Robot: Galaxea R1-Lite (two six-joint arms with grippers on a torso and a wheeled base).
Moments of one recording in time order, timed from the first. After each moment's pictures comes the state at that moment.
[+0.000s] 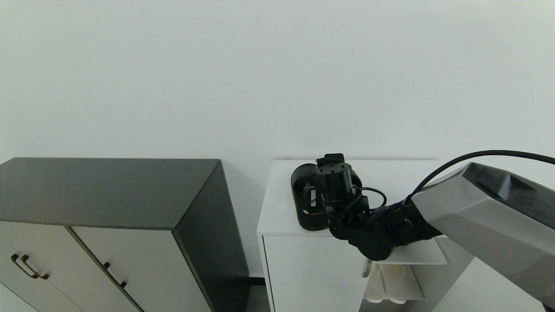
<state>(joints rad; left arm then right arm) 0.00 0.00 0.00 0.00 -0.03 0.00 0.72 2.28 -1.36 -0.65 -0.68 0.20</state>
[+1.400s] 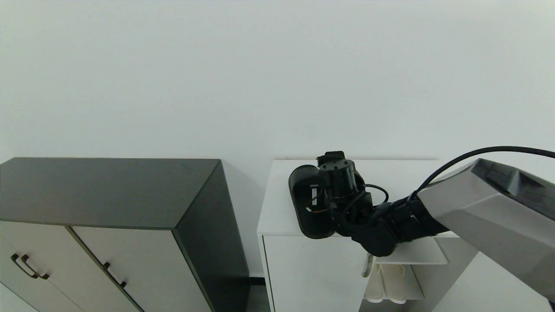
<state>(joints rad) 0.00 0.00 0.00 0.00 -0.02 0.00 0.73 2.24 -1.34 -0.62 -0.62 0.19</state>
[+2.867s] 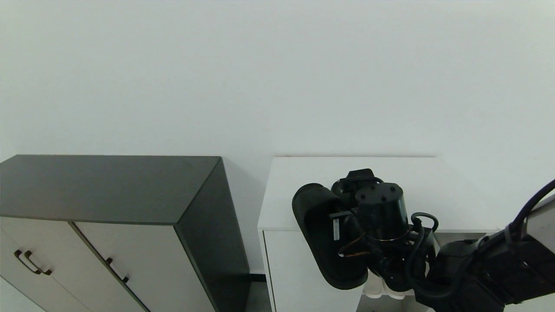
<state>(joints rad) 0.00 0.00 0.00 0.00 -0.02 0.00 0.84 1.93 -0.84 -0.78 -0.60 0.19</state>
